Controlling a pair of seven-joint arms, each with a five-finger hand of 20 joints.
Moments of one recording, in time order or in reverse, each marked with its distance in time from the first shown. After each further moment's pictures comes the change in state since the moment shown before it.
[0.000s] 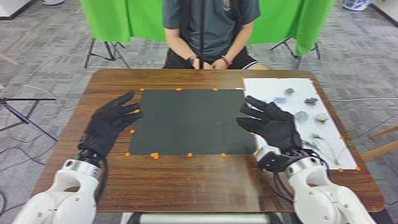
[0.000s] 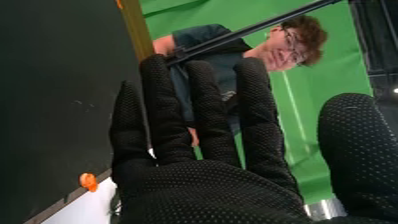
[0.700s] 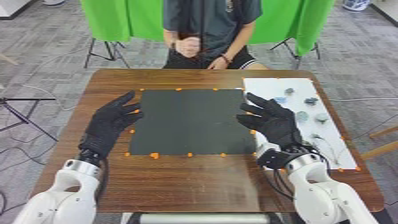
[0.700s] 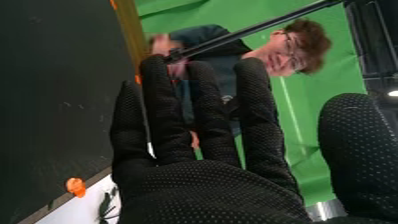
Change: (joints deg) left arm 0.0 0.8 0.5 0.0 -0.2 0.2 0.7; right arm 1.3 0.3 -0.2 0.4 0.0 0.0 -0.1
